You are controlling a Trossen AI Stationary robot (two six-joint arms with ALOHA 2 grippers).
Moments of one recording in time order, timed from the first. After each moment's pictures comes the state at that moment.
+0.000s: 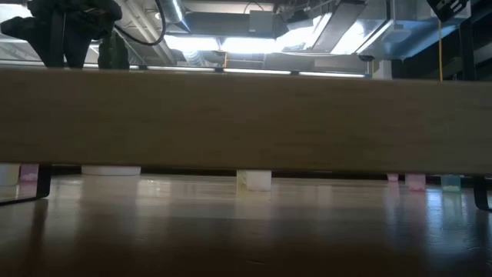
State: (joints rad) left arm -0.14 1.05 1.02 -1.38 -0.15 -1.43; right arm 0.68 0.58 0.85 -0.78 0.57 0.44
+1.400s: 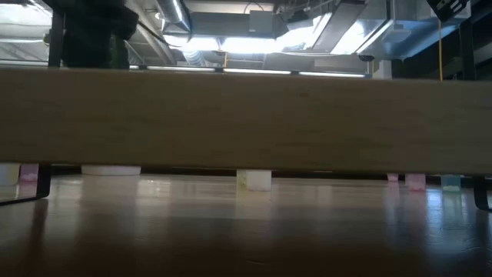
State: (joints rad) left arm -0.05 1.11 1.02 -1.22 -0.14 -0.90; right arm 0.68 0.58 0.85 -0.78 0.57 0.44
